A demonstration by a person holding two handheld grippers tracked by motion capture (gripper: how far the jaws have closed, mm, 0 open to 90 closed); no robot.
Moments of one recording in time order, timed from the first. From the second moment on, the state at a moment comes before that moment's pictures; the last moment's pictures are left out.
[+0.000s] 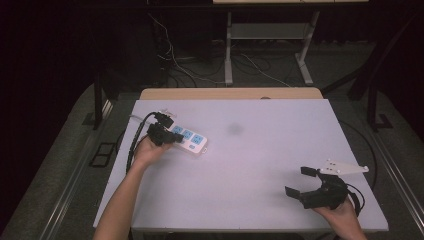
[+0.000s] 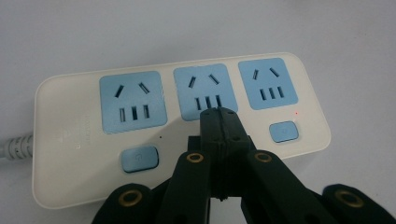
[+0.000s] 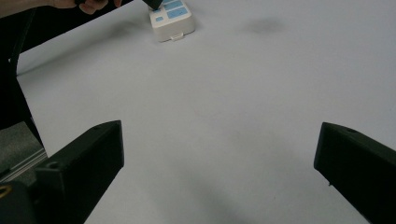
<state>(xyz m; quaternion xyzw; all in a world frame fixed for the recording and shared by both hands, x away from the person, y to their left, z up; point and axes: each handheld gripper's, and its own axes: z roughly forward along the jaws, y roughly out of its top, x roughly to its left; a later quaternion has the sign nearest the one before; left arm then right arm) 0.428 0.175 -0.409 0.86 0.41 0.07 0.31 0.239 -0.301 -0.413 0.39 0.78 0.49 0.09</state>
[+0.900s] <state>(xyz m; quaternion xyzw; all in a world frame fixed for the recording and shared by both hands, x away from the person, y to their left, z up) 0.426 0.168 -0.407 0.85 0.42 0.08 0.30 0.239 -0.301 -0.413 0.39 0.78 0.49 0.09</state>
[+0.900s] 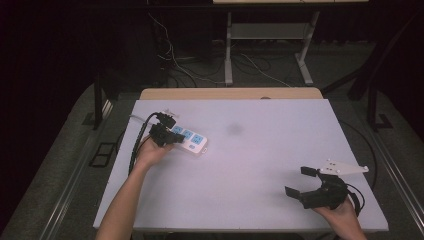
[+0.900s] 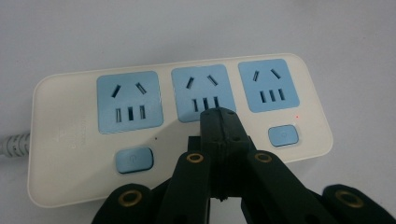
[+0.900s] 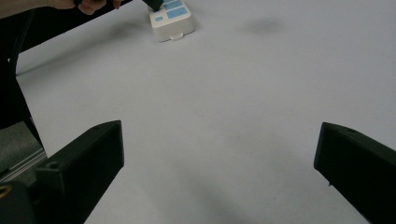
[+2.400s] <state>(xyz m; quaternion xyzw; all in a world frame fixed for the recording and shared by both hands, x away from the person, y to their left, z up) 0.436 0.204 -0.391 0.83 0.45 0.10 0.31 0.240 -0.301 -0.414 0.39 0.78 0.49 0.10</state>
